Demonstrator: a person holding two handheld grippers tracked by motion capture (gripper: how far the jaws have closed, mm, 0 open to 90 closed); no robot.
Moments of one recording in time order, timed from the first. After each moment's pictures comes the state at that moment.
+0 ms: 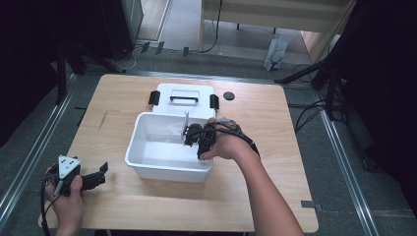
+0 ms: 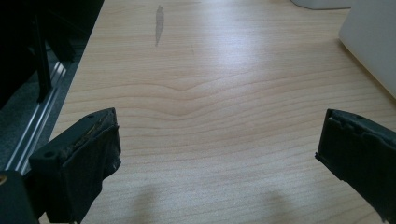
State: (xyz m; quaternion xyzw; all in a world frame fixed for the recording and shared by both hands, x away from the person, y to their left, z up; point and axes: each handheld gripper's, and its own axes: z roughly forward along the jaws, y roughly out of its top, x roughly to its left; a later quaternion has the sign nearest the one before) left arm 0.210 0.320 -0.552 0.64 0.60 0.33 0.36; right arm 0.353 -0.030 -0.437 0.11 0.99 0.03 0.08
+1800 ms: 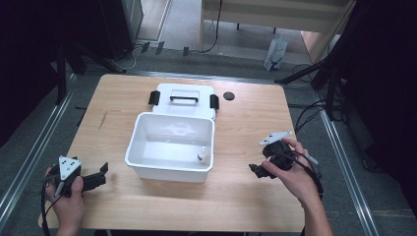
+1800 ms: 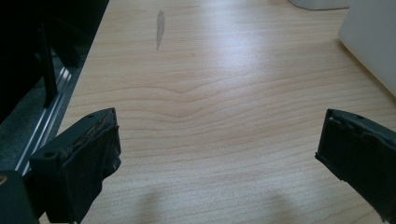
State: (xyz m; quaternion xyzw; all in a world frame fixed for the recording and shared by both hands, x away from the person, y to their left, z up) left arm 0.208 0.317 -0.551 0.64 0.59 0.35 0.36; right arm 0.305 -0.238 -0.451 0.37 0.89 0.23 0.14
